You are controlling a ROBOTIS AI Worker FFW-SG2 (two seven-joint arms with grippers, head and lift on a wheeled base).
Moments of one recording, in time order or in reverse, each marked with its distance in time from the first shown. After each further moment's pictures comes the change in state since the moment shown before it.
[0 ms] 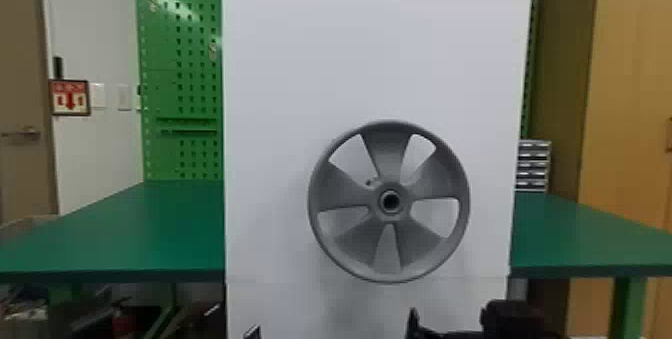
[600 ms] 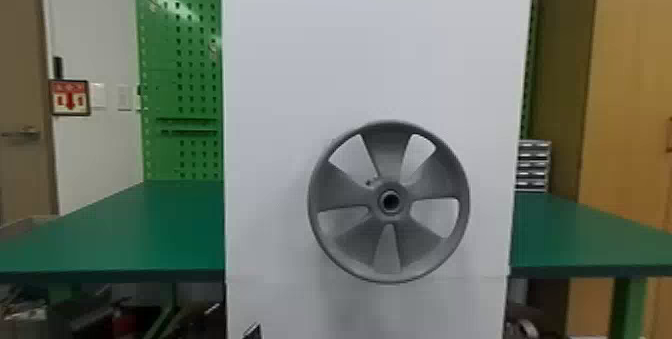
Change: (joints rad) left arm 0.000 -0.006 0.001 0.000 -0.003 -0.004 -0.001; right arm 0.099 0.029 -0.081 0.222 0.024 -0.302 0.234
